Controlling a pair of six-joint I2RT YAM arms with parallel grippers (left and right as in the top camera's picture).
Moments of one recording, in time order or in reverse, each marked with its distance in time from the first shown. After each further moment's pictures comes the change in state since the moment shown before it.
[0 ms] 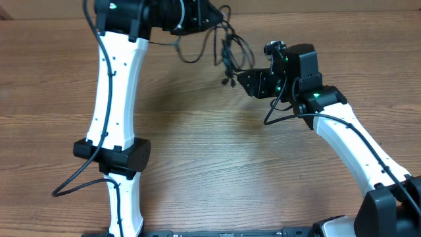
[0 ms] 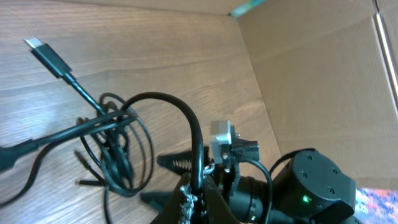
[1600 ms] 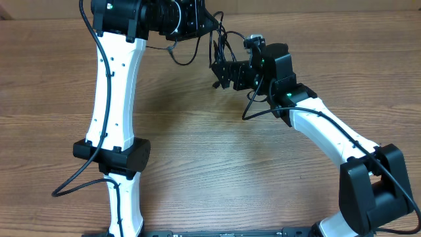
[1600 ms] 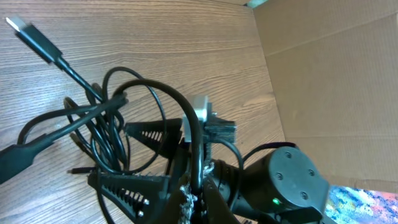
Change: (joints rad) left arm 0.000 0.000 0.010 -0.091 -0.035 0.016; right arm 0.092 0.161 0.000 0.366 0.037 0.128
